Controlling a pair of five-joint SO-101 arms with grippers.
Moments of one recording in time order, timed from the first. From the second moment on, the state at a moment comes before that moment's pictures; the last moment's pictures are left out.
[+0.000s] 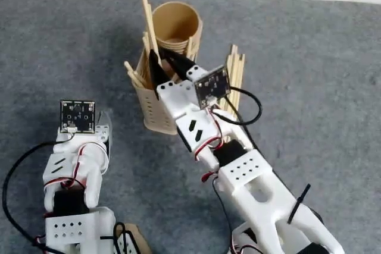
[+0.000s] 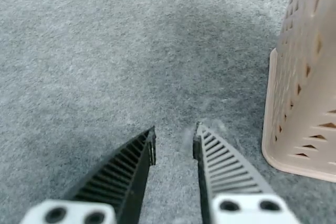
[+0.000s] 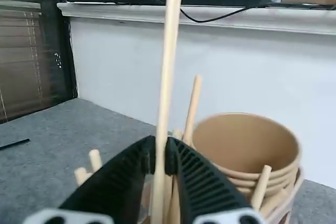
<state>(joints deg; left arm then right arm) -12.7 -87.6 83.1 43.3 -3.1 -39.5 -32.4 55.1 -19.1 2.5</state>
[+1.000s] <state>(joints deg) -12.7 -87.6 83.1 43.3 -3.1 -13.7 -39.6 35.0 47.5 2.5</state>
